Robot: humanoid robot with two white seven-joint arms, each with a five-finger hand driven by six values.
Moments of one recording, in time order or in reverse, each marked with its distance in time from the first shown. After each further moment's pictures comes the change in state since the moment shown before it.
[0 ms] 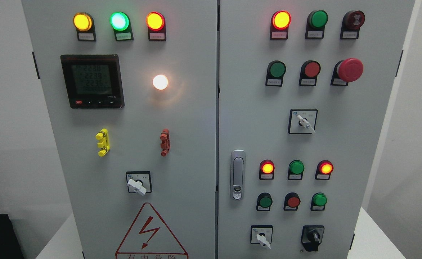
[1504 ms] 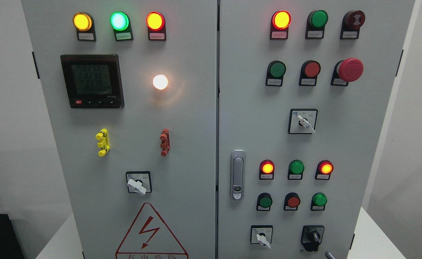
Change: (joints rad) left arm 0.000 0.000 0.000 0.000 0.000 0.005 0.000; right arm -0.112 -0.049 0.010 0.005 -0.031 0.058 0.001
